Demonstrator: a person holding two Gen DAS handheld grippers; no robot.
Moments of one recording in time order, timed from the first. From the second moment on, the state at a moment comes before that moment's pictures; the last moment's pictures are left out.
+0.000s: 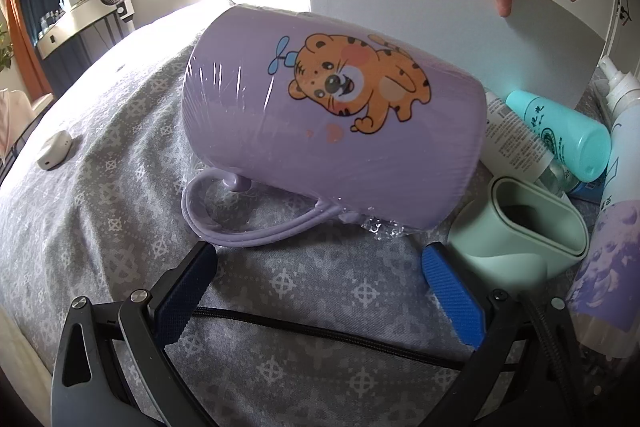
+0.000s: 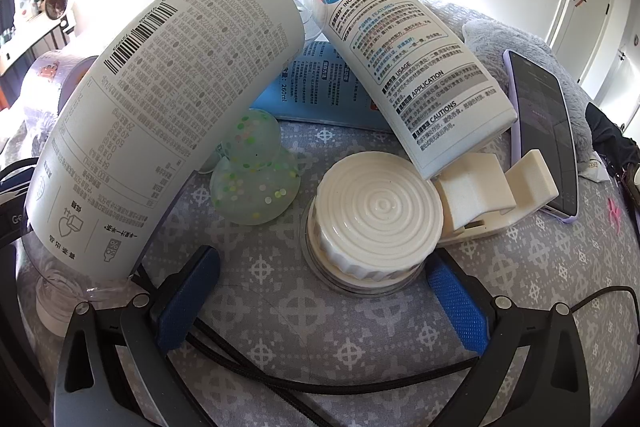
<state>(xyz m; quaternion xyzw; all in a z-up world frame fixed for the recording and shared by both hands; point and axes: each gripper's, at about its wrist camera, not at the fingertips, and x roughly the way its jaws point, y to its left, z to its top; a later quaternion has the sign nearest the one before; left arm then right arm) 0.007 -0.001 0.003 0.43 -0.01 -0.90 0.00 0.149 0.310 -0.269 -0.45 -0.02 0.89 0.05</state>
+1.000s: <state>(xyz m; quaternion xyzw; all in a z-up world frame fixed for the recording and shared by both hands) 0.006 -0.002 0.001 0.43 -0.01 -0.90 0.00 0.155 0.309 -0.273 -0.45 -0.01 0.89 0.05</state>
